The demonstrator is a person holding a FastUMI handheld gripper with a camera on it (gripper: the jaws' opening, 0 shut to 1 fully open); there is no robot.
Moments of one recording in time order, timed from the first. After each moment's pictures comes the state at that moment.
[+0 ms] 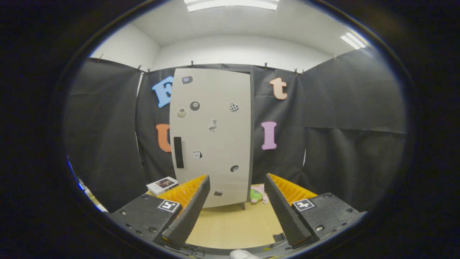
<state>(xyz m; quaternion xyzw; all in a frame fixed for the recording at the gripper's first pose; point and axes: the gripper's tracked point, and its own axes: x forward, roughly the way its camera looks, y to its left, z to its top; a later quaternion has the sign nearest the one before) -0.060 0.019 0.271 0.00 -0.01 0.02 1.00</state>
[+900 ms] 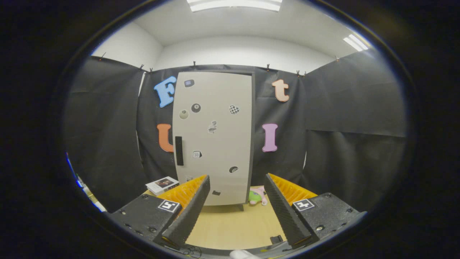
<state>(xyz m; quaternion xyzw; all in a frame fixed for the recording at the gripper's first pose) -0.057 0.018 0.276 -0.01 -0.01 0.03 1.00</state>
